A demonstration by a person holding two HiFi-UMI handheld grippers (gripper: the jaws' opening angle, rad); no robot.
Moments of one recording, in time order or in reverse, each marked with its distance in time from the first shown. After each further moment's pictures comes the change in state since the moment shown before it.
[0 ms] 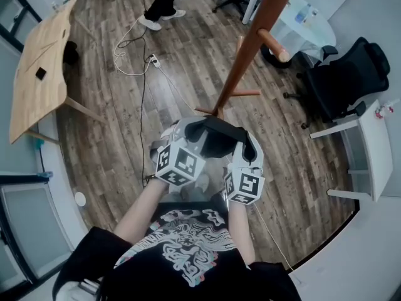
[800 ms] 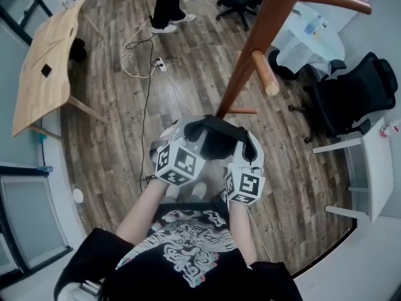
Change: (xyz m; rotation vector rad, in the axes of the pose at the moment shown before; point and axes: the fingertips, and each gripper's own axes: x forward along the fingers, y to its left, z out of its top) left arm 0.043 0.036 0.011 -0.027 0.027 0.082; right arm 0.060 -0.023 0.010 -0.006 -0.020 0.083
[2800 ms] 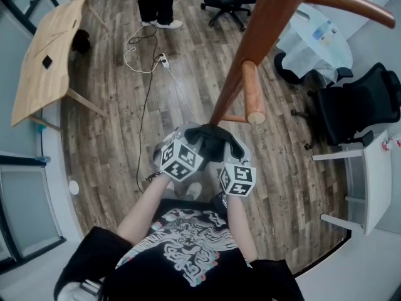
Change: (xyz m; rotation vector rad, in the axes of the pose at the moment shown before) left arm 0.076 -0.031 -0.078 -0.155 0.183 -0.066; right arm 0.048 -0.007 -0.104 0.086 0.282 0.202
